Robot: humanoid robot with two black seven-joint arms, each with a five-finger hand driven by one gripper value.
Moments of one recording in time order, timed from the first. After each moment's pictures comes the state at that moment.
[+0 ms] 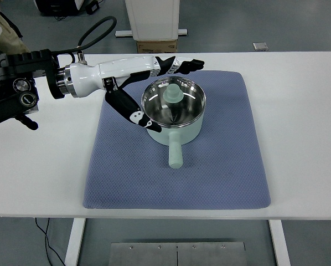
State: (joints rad) left arm -1.19 0.64 -0.23 -1.37 0.95 -0.33 -0.61; right arm 0.04 0.00 0.56 0.08 -0.45 -0.03 0.05
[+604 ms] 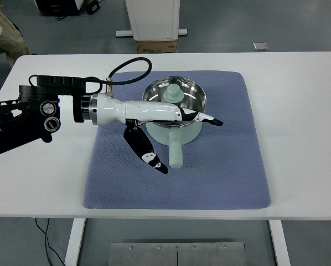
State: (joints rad) left arm -1.19 0.56 -0.15 -1.41 1.17 -0.33 -0.61; right arm 0.04 0.00 0.56 0.08 -0.45 -0.03 0.05
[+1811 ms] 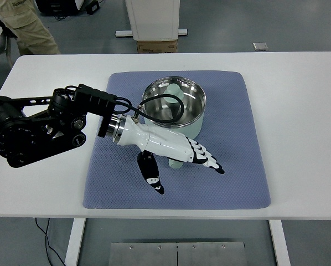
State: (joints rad) left arm -1.24 0.44 -0.06 -1.34 1.51 -0.33 -0.61; right arm 0.04 0.00 0.56 0.08 -0.45 -0.03 0.05
